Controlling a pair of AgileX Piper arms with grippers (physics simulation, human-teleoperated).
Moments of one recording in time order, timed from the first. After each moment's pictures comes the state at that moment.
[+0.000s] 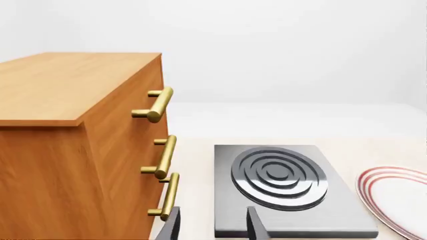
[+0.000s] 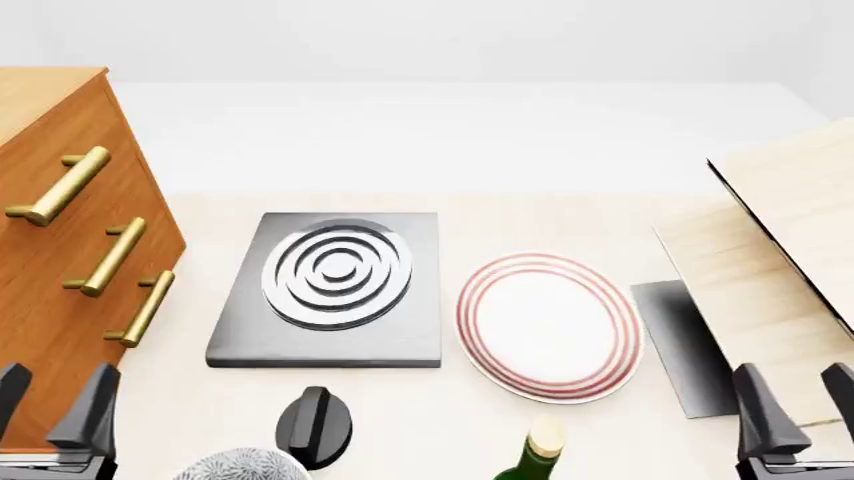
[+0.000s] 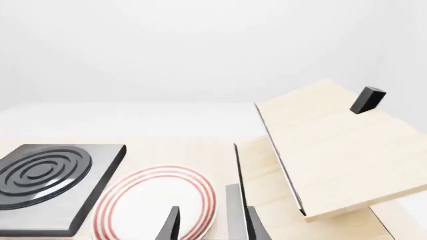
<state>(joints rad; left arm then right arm) 0.00 0.01 0.00 0.00 0.00 0.00 0.00 0.00 0.00 0.00</state>
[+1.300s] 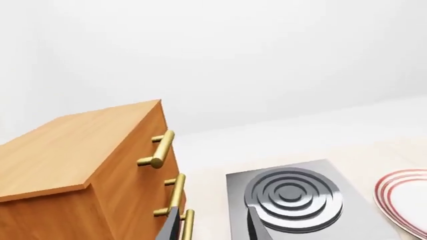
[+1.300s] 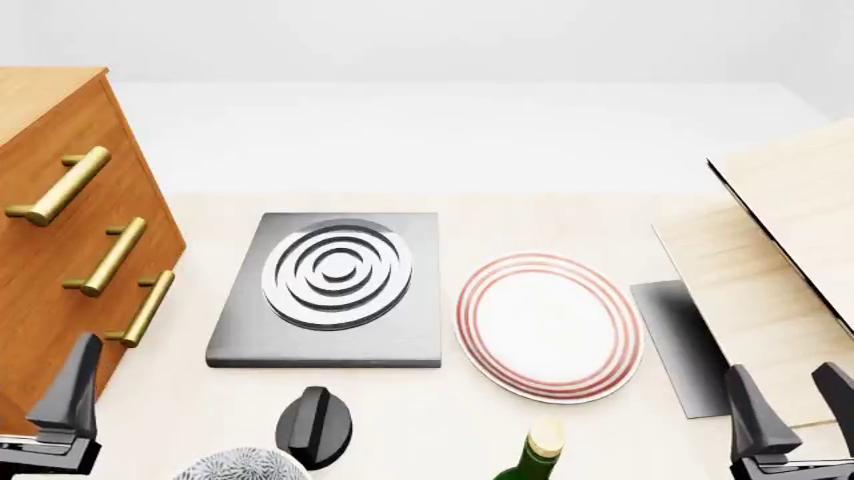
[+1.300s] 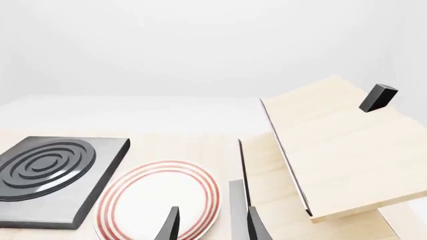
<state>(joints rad) -0.03 0.08 -0.10 -0.08 0.18 0.03 0.03 0.00 0.00 -0.01</state>
